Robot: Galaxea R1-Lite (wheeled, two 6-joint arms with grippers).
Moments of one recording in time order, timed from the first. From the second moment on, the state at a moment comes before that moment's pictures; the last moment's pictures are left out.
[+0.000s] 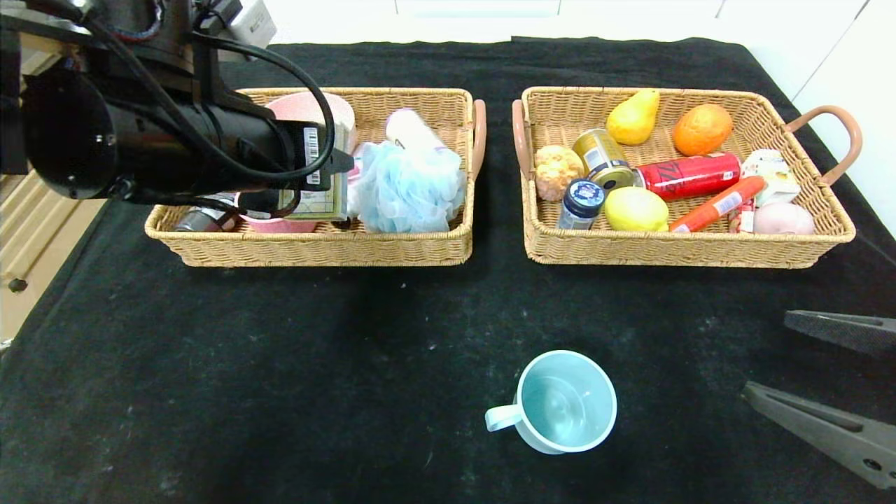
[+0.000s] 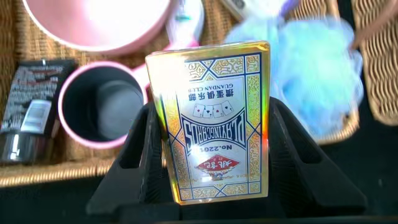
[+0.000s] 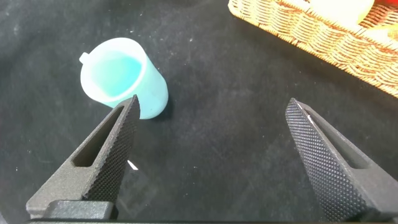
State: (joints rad) left arm -0.45 1.64 -1.58 0.20 0.34 -0.08; right arm 0.33 1.02 -0.55 -0.30 0.37 -0.12
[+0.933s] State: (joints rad) left arm -0.34 1.78 -1.61 -0.05 0.33 -0.07; right arm 0.33 1.02 -0.55 -0.30 0.37 -0.12
